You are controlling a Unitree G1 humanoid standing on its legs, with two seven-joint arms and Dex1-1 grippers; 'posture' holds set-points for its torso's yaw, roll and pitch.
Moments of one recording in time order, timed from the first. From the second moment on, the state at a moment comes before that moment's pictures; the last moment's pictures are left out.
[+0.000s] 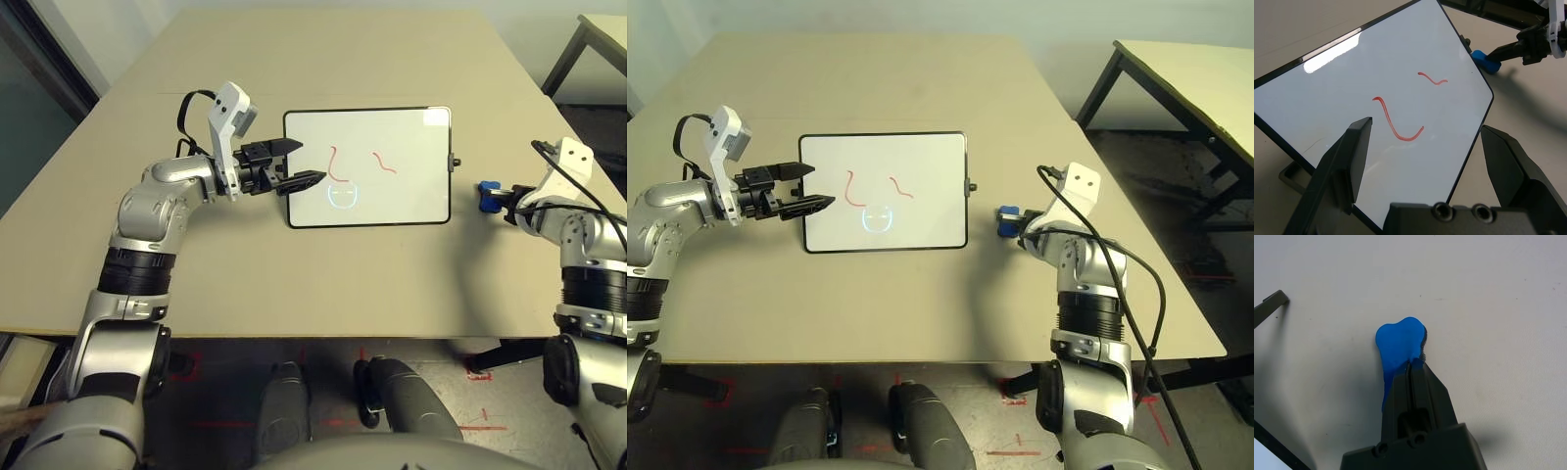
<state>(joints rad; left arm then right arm) -0.68 0.61 -0.02 0.13 -0.40 0.55 -0.98 -0.60 -0.44 -0.29 0.18 0.22 1.08 0.15</state>
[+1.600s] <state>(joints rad) -0.64 0.63 -0.02 0.08 -0.39 0.59 -0.97 -0.64 -0.41 -0.21 0.21 0.17 1.04 0.12</state>
